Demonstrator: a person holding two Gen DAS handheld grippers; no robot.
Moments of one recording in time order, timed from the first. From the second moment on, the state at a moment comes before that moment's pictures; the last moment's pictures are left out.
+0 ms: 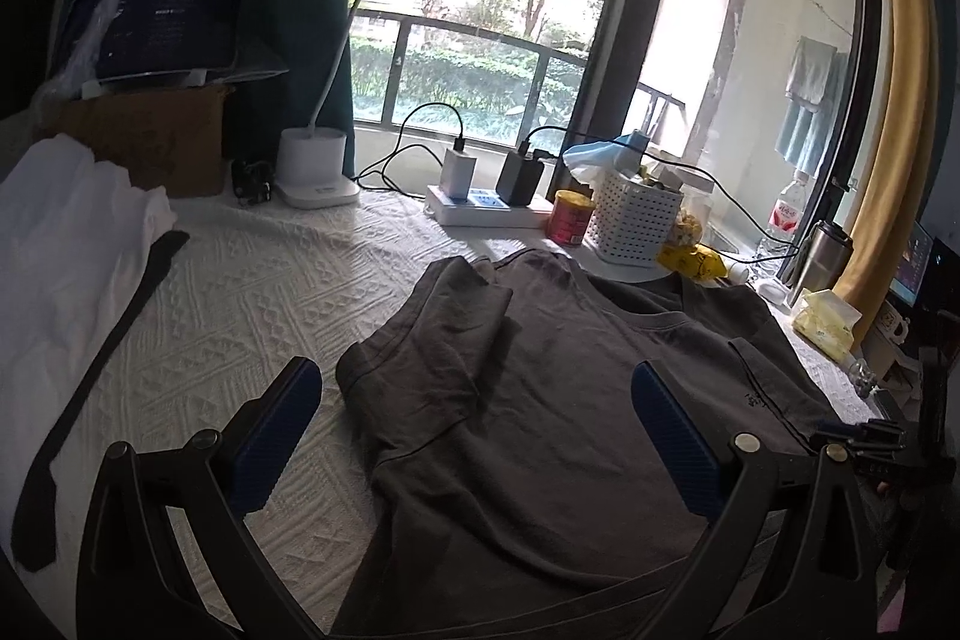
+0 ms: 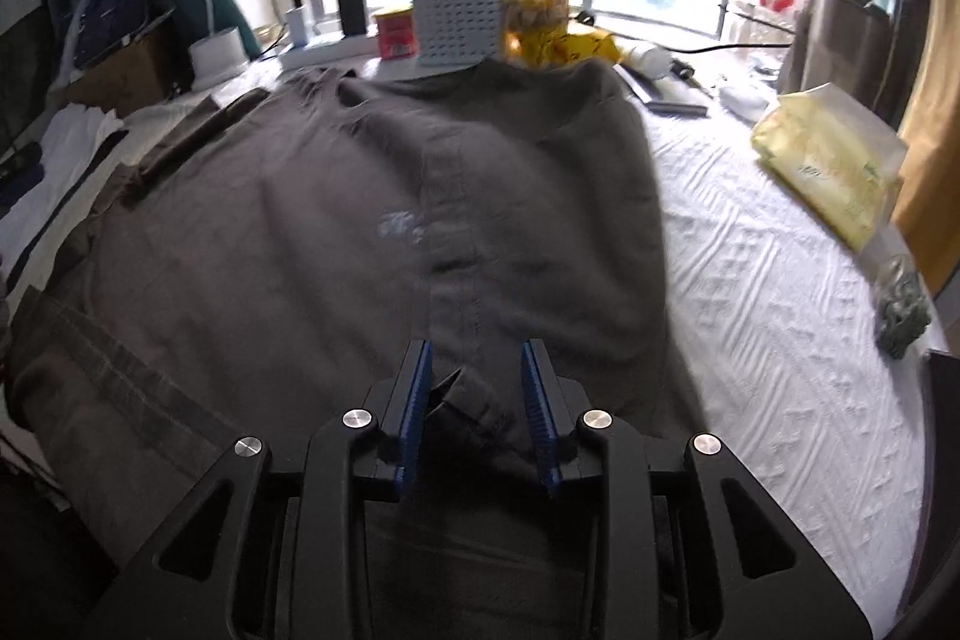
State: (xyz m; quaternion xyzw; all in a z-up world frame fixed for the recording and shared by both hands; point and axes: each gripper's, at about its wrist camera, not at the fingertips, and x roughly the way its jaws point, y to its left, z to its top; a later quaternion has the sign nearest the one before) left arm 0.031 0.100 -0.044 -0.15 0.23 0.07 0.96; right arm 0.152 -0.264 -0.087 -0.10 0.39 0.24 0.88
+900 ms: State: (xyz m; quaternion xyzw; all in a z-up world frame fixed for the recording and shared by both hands) left arm 0.094 0.169 -0.093 -0.20 0.38 0.05 0.90; right arm 0.138 -0.281 -0.067 -0.03 0.35 0.24 0.90
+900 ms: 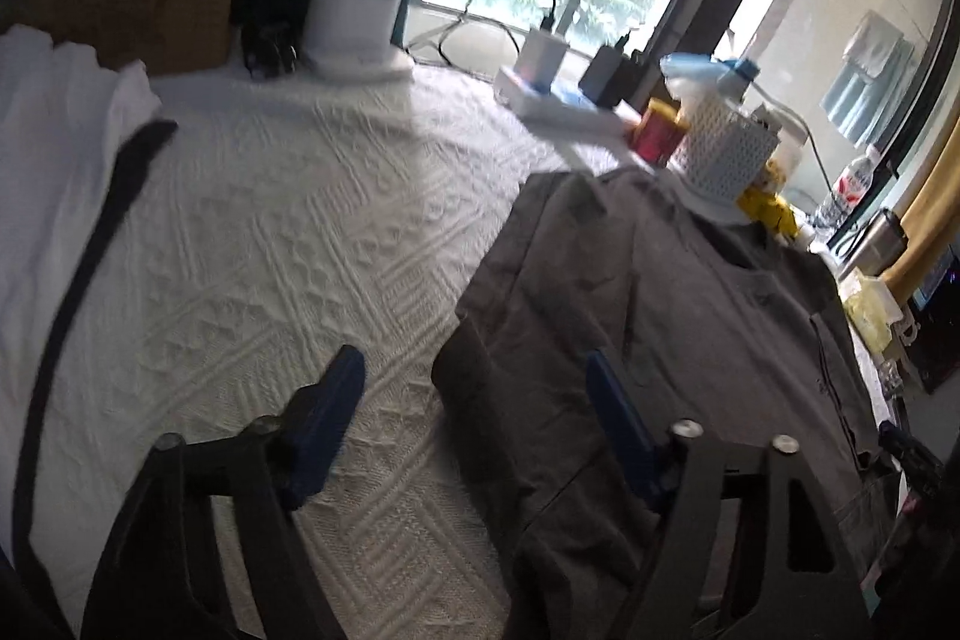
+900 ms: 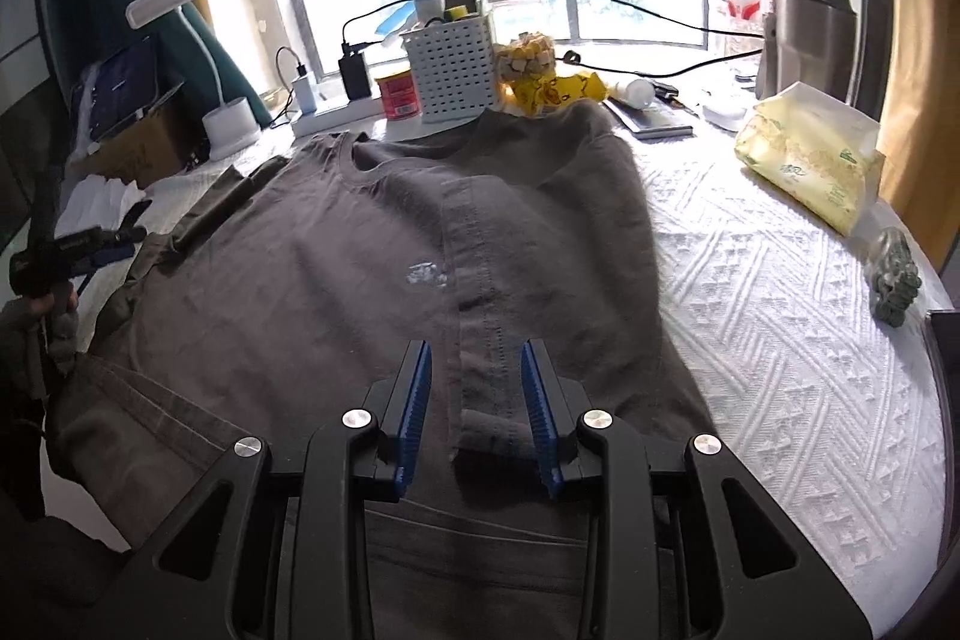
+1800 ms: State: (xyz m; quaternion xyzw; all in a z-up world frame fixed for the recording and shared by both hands) left arm 0.104 0.115 -0.056 -0.19 0.33 -0.02 0.92; right arm 0.132 -0.316 -0.062 0.00 0.33 0.24 0.91
